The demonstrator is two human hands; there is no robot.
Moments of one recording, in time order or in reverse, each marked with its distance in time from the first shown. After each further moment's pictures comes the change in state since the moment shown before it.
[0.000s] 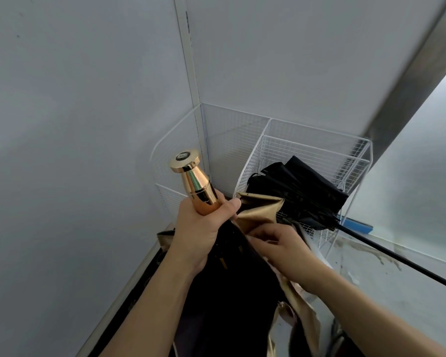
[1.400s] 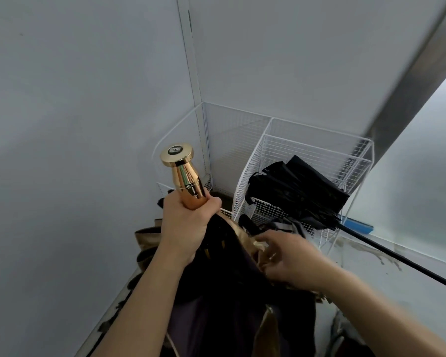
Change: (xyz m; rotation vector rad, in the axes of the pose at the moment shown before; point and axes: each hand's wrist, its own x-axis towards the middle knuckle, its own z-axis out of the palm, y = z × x) left_hand 0.004 0.006 -0.017 0.166 0.170 0.062; right_hand -0.006 -0.003 -0.017 -0.798 -0.182 0.002
